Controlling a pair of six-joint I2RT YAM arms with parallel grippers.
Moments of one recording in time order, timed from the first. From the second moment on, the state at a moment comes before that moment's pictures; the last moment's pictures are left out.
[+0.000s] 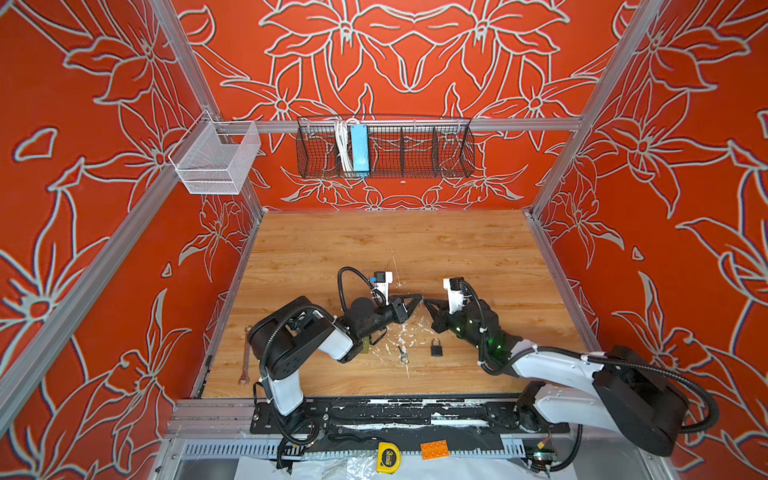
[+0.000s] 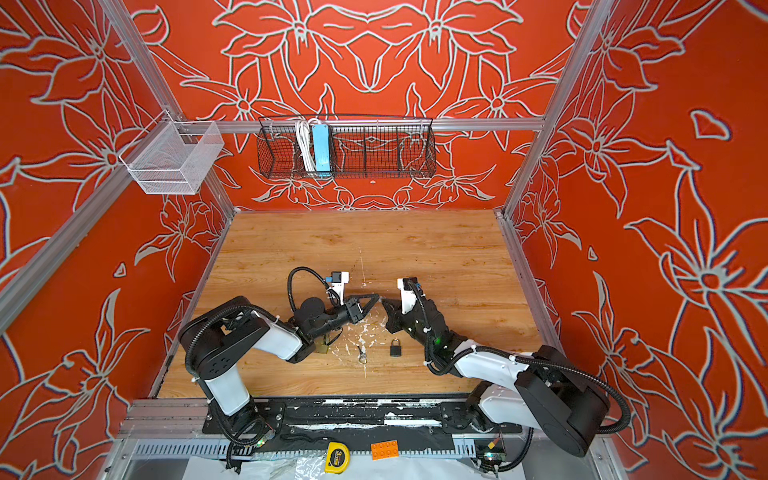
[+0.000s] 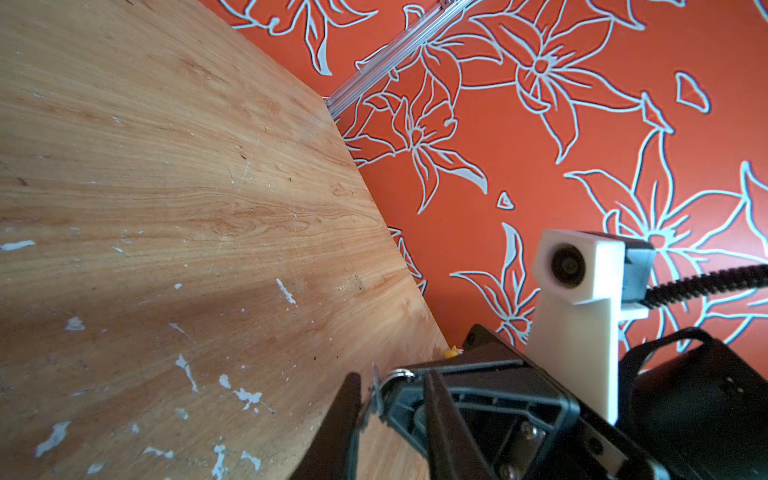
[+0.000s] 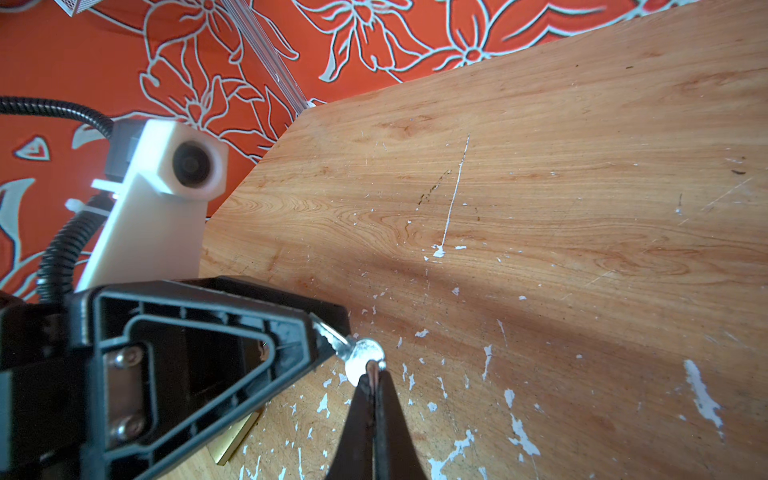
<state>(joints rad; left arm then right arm) -0.71 1.78 0.46 1.30 0.26 -0.94 0.74 1.22 0.32 0.61 0.02 0.51</state>
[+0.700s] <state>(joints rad) -0.71 1.76 0.46 1.29 0.23 -0.92 0.74 1.20 0.32 0.59 0.02 0.50</state>
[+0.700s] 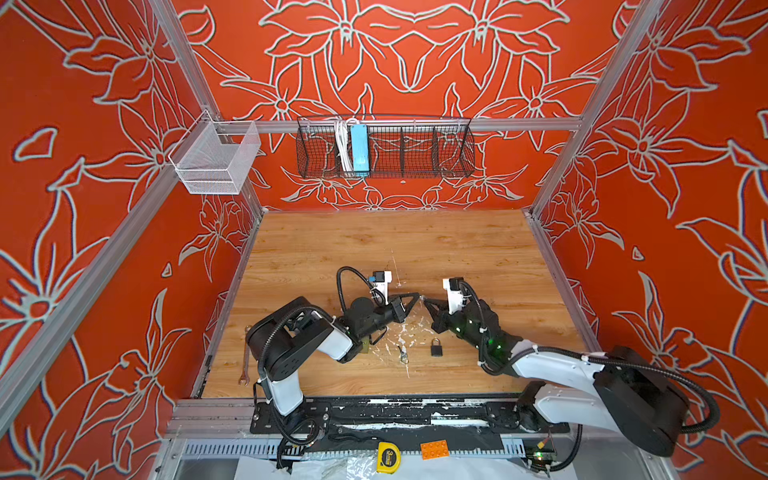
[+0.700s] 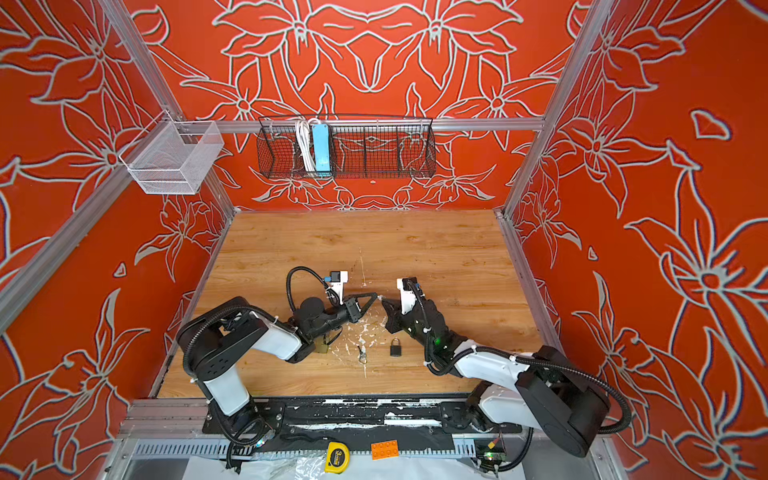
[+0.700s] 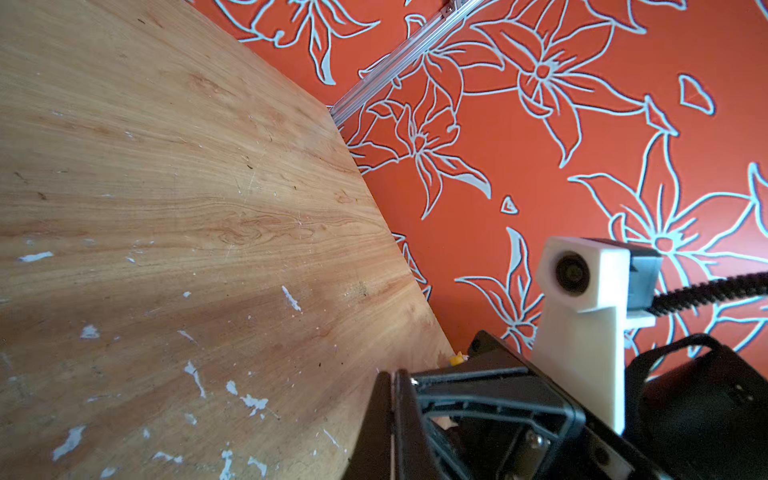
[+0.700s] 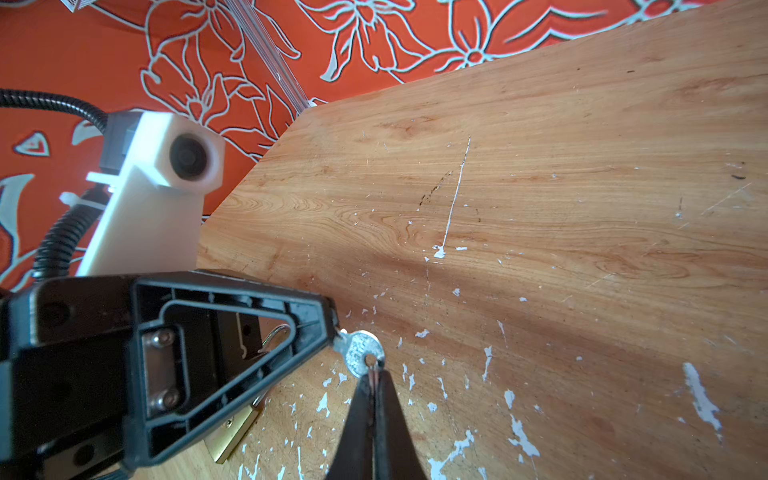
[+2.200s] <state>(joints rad) -0.52 1.34 0.56 0.42 0.88 -0.03 0.72 1.13 0.40 0.42 -0.38 0.13</state>
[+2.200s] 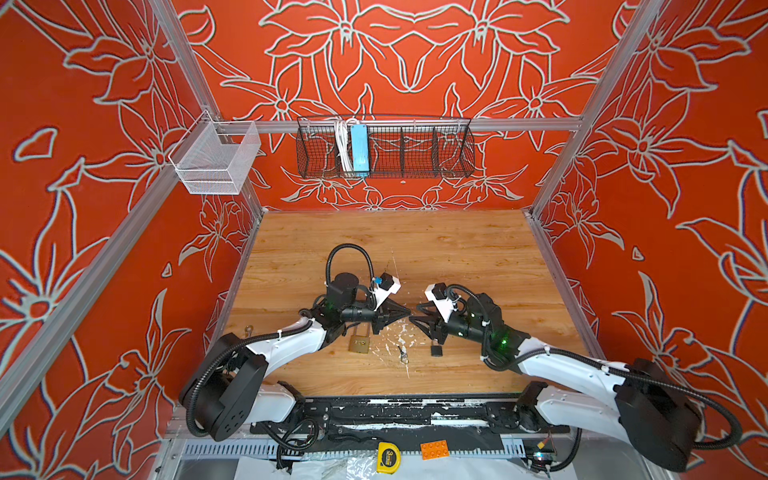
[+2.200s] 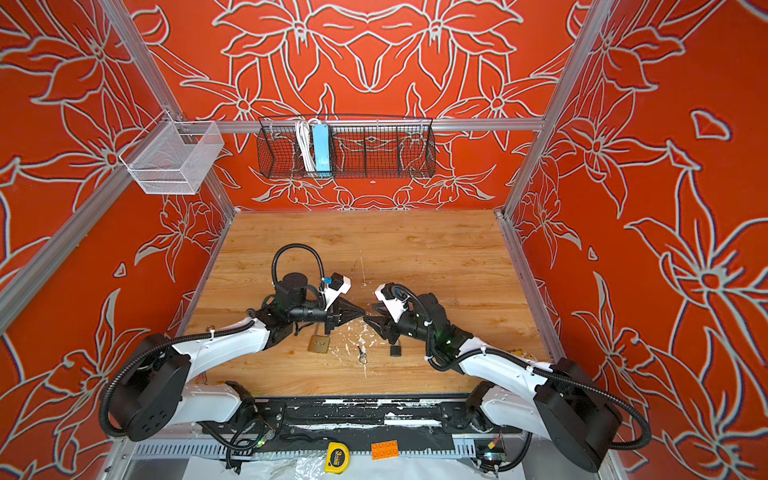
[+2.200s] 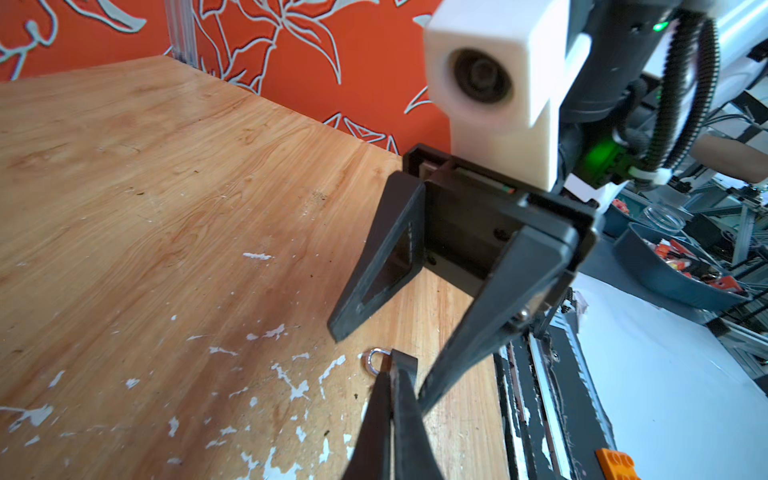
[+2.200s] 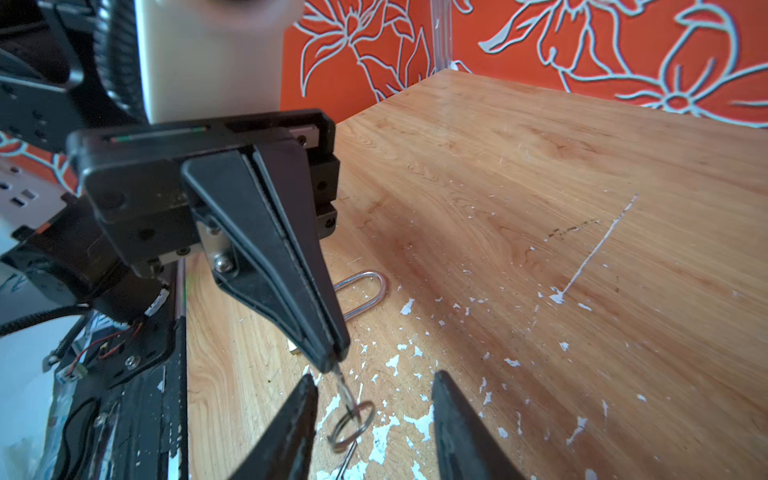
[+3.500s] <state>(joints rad) -0.52 1.25 0.53 0.43 0.80 -0.02 0.69 1.14 0.44 0.39 -0.46 0.15</state>
